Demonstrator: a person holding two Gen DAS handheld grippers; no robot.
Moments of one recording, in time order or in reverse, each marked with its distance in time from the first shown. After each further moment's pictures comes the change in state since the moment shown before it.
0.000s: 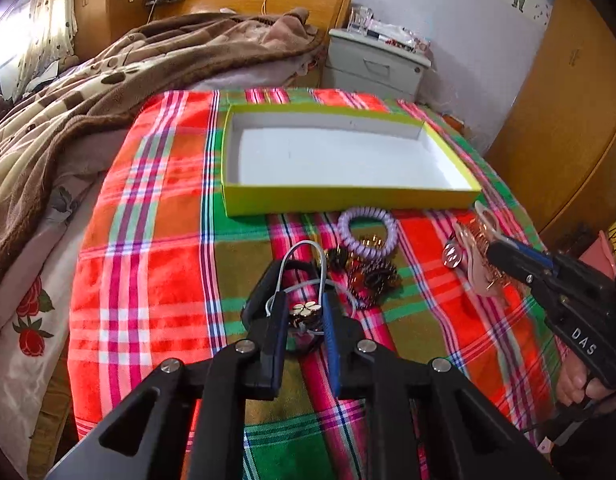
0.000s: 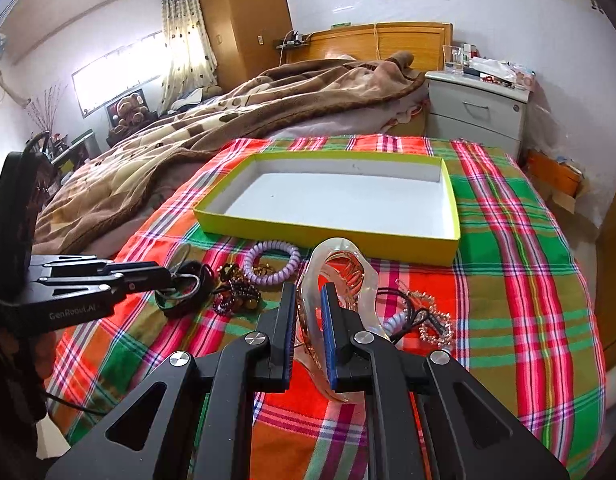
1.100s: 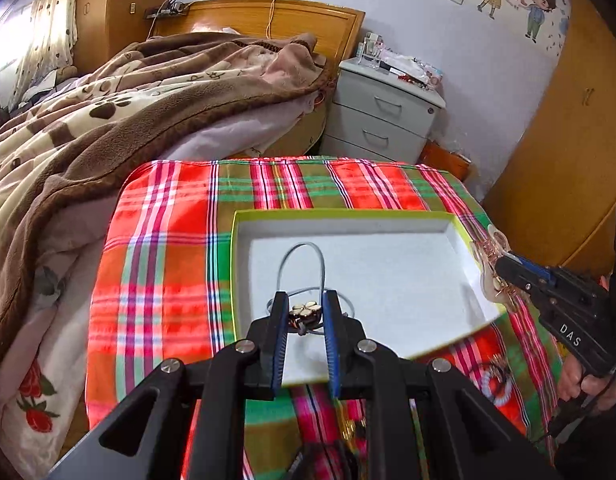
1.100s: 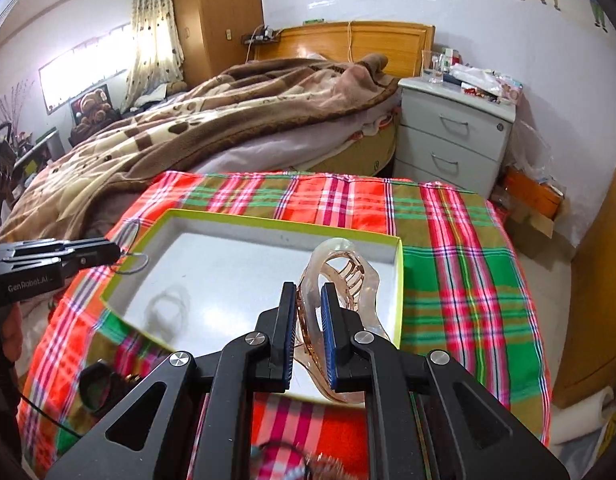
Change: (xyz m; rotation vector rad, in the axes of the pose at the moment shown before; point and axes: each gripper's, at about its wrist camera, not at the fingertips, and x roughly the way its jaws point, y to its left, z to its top) left arm 0.045 0.026 0.120 -0.024 -0.061 -0.019; right arm 0.068 -0.058 0.099 -0.011 0.043 -0.125
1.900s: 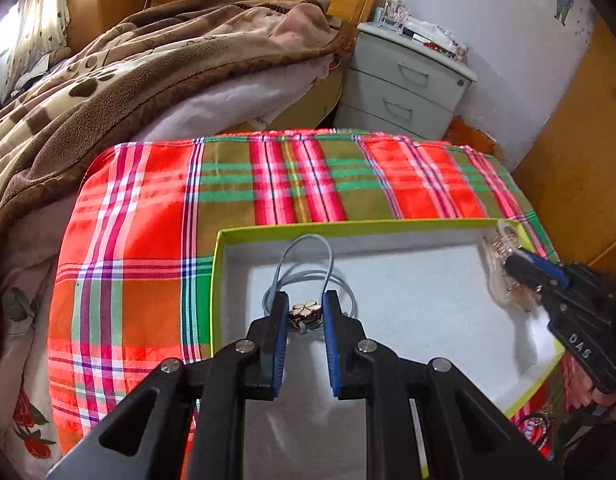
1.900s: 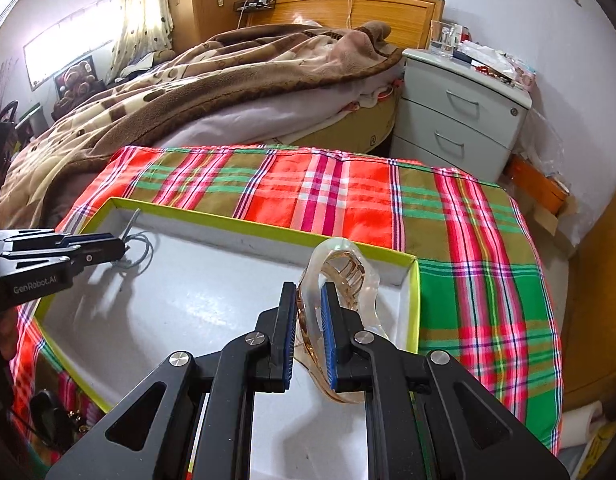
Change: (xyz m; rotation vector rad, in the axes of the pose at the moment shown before) left arm 0.089 0.009 0.029 -0.002 0.122 0.042; right arm 0.067 -0.012 0.018 -0.036 0.107 -0.039
